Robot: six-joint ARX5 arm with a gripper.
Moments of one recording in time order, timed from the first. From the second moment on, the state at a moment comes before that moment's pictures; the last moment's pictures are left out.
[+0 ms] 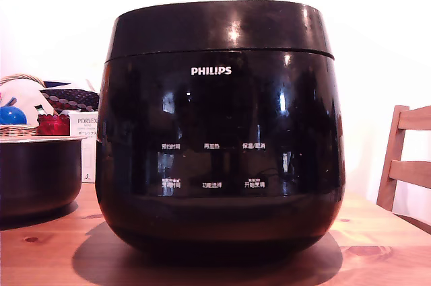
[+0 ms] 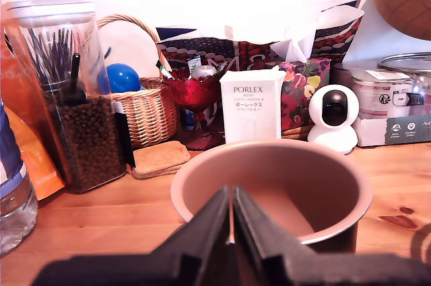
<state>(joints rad) 0.00 0.00 0.02 -0.01 0.00 0.00</state>
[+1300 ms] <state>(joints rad) -0.19 0.28 0.34 0.10 0.72 -0.43</state>
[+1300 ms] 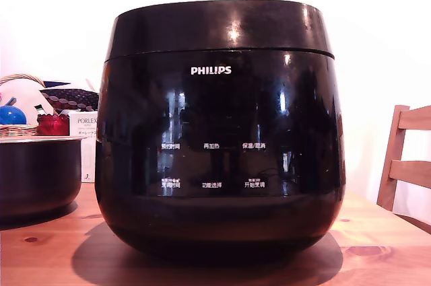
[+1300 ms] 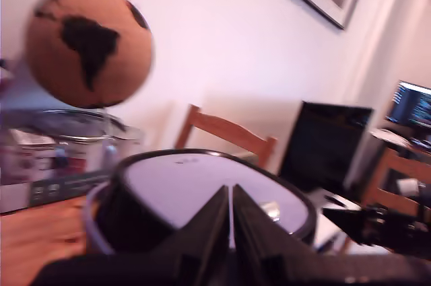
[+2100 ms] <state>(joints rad) -0.78 0.94 0.55 0.38 0.36 -0.12</state>
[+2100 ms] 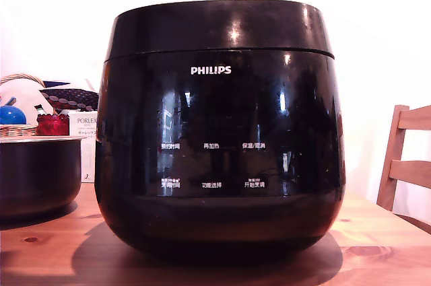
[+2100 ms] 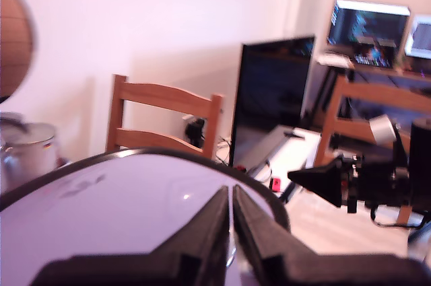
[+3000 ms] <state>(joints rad) -0.86 1.10 0.65 0.17 0.18 0.06</state>
